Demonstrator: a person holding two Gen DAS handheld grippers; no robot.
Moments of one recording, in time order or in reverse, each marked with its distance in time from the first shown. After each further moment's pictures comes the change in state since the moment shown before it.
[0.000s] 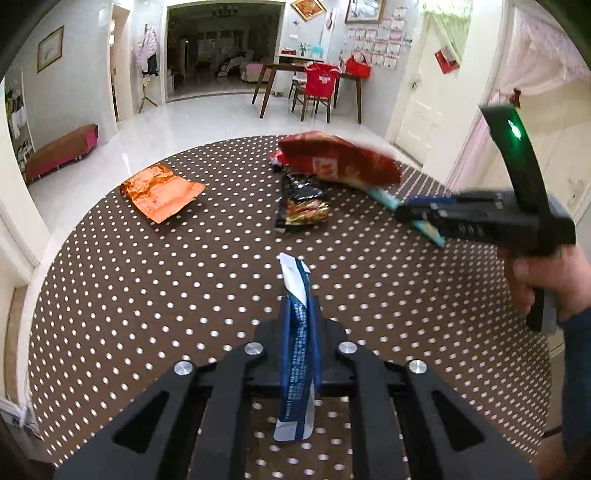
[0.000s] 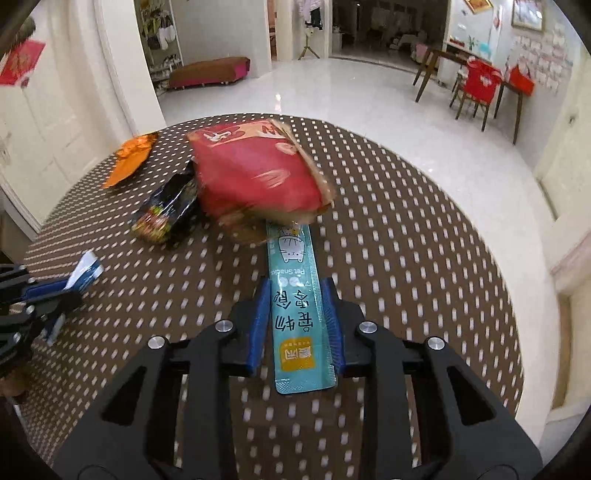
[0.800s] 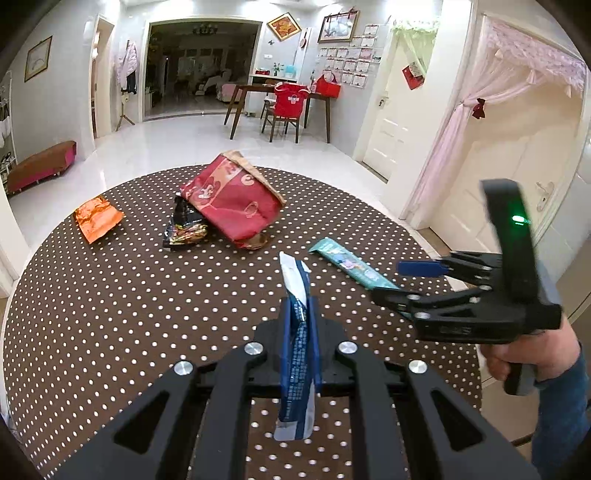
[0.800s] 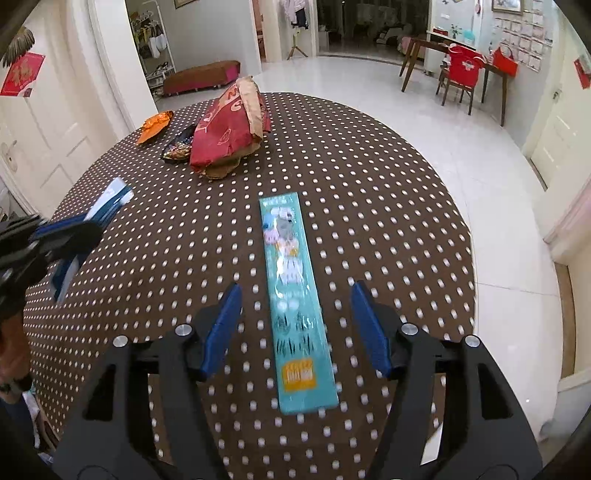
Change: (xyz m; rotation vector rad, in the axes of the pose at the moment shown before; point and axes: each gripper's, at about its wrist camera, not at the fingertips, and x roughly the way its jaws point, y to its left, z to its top) left arm -0.025 -0.103 -0.004 0.029 -0.079 -0.100; right arm -0.072 -0.019 -0.089 0.041 0.000 -0.010
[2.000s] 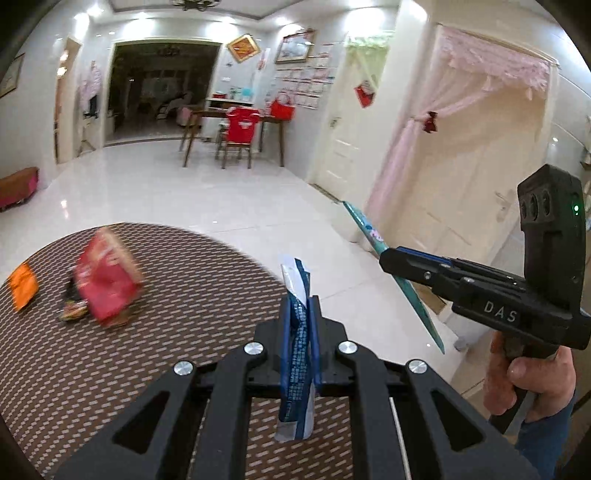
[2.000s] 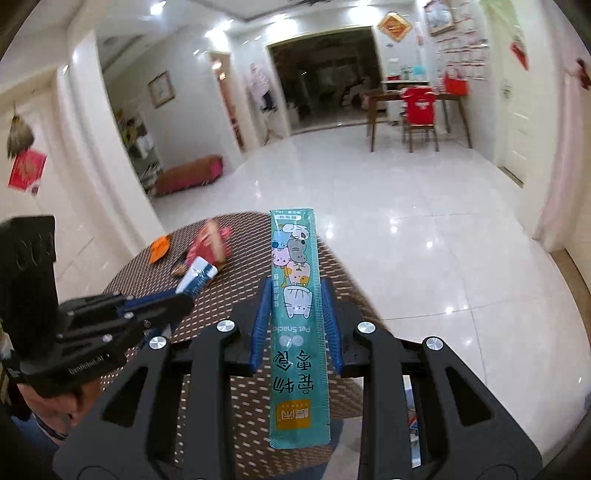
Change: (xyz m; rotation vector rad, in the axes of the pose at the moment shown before) left arm 0.005 -0.128 0.053 0.069 -0.089 -0.165; right arm -0.177 -0.113 -0.026 0.234 -0.354 0.014
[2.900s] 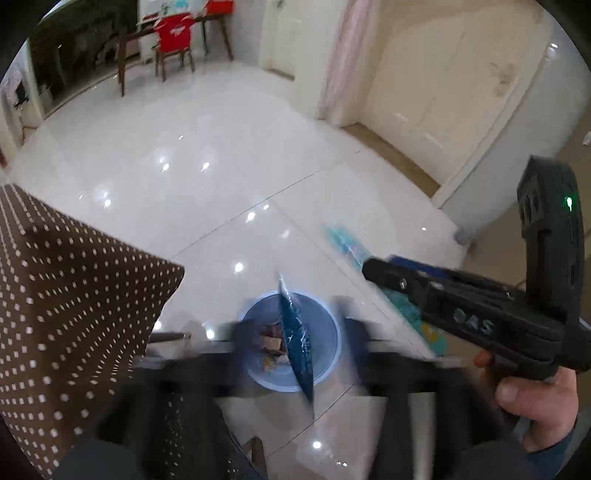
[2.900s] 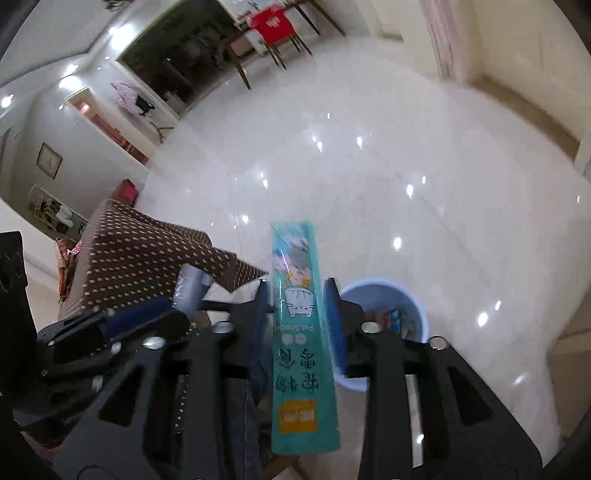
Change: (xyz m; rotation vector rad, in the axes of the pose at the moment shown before) left arm 0.249 -0.150 -0.067 0.155 0.475 -0.017; right arm 0.034 -0.254 -0.141 0.560 0.234 -0.155
